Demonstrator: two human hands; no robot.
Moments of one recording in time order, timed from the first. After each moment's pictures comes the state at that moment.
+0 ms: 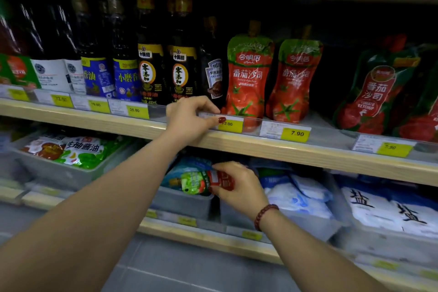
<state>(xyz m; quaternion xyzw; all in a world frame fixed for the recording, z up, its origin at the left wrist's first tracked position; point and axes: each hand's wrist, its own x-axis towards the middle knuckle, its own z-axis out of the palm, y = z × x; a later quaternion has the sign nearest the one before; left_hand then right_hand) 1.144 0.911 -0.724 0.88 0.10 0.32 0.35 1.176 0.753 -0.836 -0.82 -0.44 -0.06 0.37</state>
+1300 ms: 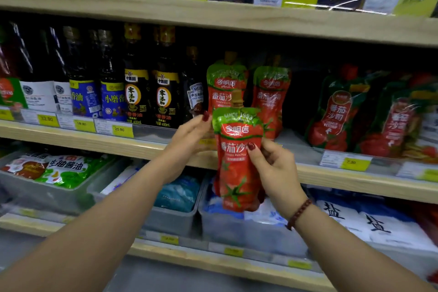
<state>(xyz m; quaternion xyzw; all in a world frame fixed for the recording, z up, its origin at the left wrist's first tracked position) 1.126 0.864 -0.710 0.72 -0.06 0.19 0.67 1.167 0.685 -0.732 -0.63 -0.34 -0.05 0.69</state>
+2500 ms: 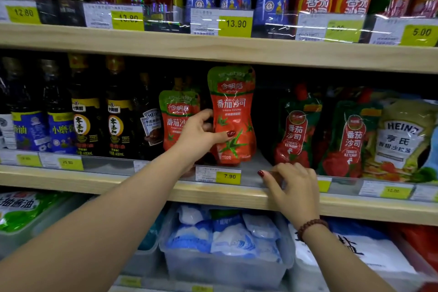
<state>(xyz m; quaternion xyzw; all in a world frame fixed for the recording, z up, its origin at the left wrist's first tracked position) 1.218 0.792 -0.664 0.74 -0.04 0.22 0.64 1.263 0.580 -0.750 -0.85 -0.26 -0.38 0.26</state>
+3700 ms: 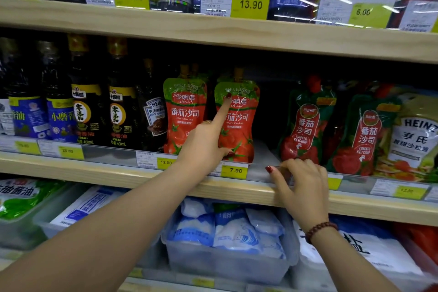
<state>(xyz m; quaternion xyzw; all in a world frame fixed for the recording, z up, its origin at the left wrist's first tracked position) 1.222 0.793 -0.696 0.92 0.00 0.31 0.23 1.263 0.583 -0.755 -0.85 -0.24 -0.40 0.25</state>
